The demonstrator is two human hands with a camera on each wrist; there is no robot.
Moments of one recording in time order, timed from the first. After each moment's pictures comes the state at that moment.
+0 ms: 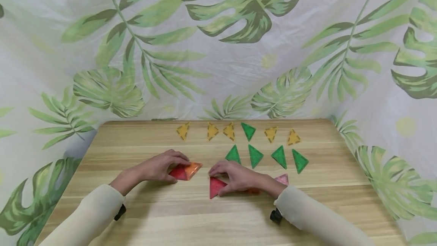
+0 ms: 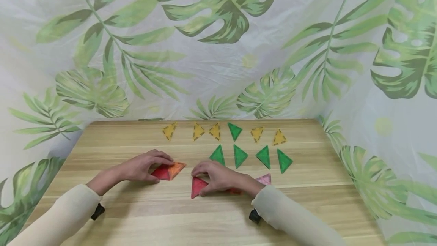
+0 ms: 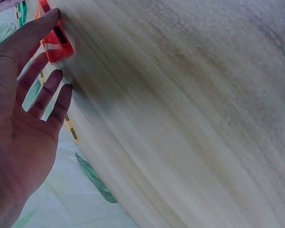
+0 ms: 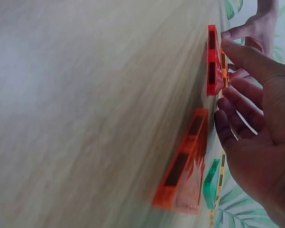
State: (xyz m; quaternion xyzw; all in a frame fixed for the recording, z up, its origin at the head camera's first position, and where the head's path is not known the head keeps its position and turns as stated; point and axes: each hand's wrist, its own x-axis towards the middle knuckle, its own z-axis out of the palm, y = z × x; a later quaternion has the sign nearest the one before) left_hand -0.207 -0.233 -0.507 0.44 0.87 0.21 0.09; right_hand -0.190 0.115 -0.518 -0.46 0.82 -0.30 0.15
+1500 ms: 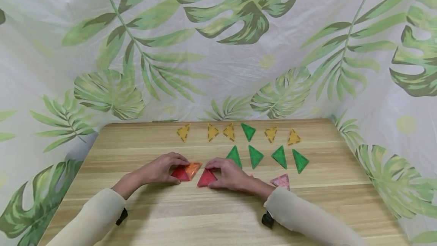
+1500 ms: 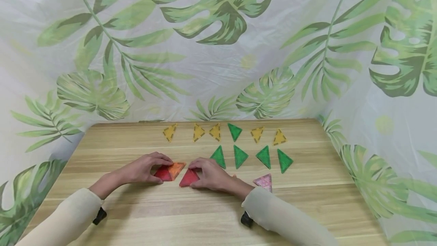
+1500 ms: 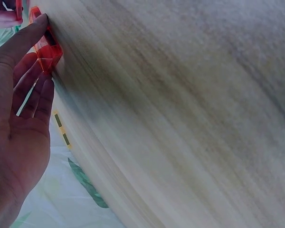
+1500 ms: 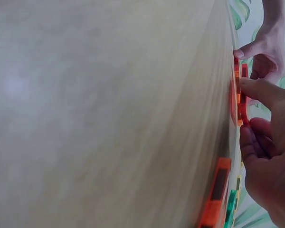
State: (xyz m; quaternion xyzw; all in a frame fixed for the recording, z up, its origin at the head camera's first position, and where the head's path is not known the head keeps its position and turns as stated) left_hand -0.203 -0.229 -0.509 0.40 0.89 0.21 0.09; right_hand -0.186 0.085 -0.530 -0.38 0.85 -0.35 0.06
